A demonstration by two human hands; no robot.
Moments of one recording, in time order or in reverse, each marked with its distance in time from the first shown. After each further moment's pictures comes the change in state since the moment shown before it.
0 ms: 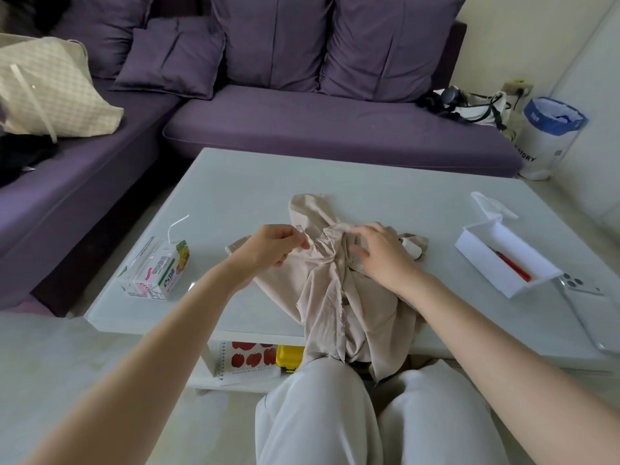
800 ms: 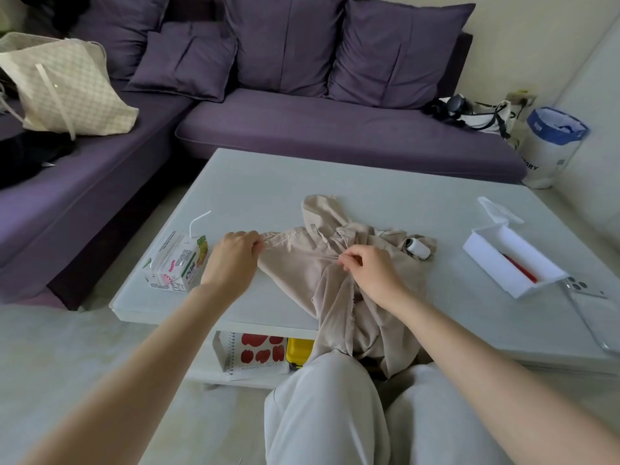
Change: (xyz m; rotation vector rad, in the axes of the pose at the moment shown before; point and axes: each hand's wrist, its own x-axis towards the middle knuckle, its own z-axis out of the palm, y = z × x) left_hand -0.021 -0.056 -0.041 0.721 0.468 0.140; right_hand -0.014 -0.034 0.038 0.317 0.093 0.032
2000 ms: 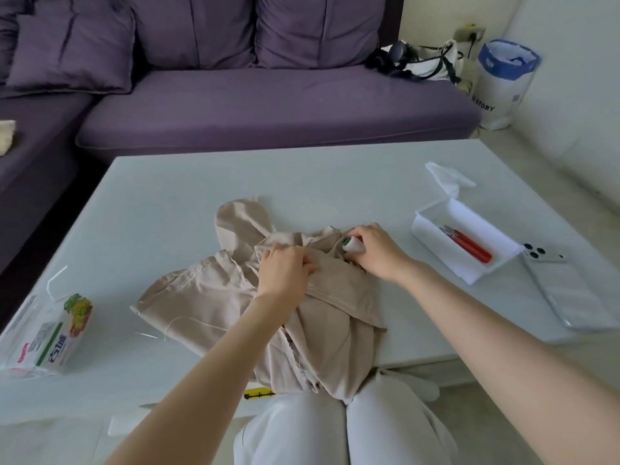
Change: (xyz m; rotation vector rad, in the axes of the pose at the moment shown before) left_hand 0.054 0.153 0.143 0.102 -0.307 0.105; right_hand 0.057 0.139 -0.082 -0.190 -0.129 0.231
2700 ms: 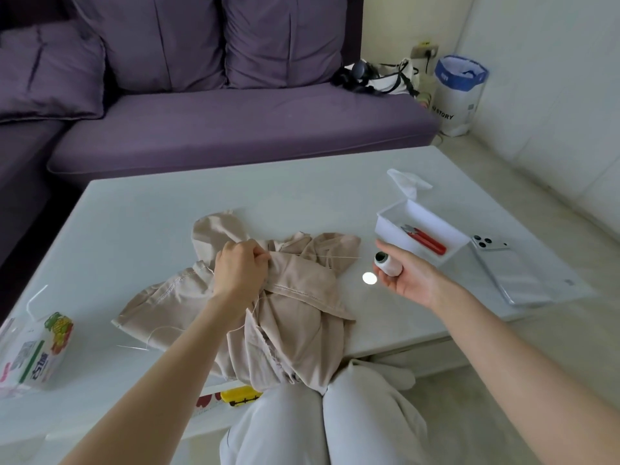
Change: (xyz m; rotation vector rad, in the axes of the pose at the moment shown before) left_hand -0.011 -0.003 -0.035 -0.200 0.166 -0.083; right_hand -0.085 0.042 -0.050 1.440 0.021 0.585
